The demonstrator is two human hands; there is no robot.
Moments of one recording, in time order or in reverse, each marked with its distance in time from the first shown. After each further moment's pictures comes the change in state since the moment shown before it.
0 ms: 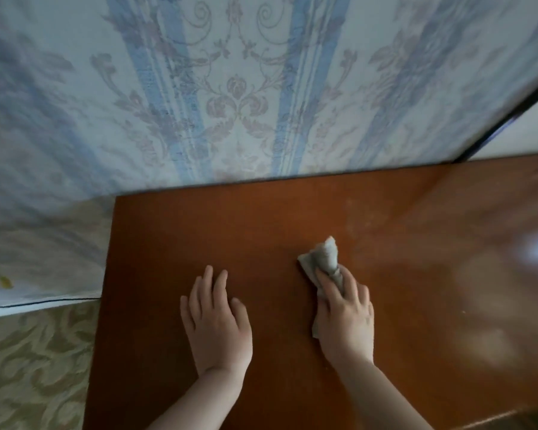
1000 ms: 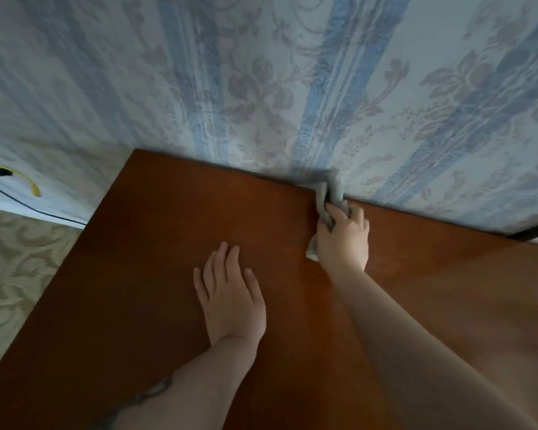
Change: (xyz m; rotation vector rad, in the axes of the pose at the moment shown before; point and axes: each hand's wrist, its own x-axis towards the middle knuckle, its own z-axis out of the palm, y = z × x) left_hand 0.014 0.106 0.049 -0.030 0.193 -0.305; right_hand 0.191 -0.005 -0.007 0.144 -0.220 -0.097
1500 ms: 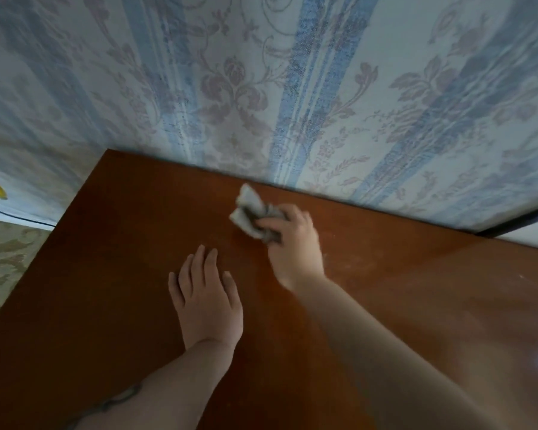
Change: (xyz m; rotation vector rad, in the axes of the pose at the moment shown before) left_hand 0.001 0.000 0.002 0.075 -0.023 -0.003; right_hand -0.022 -0.023 -0.005 0.095 -0.153 -0.416
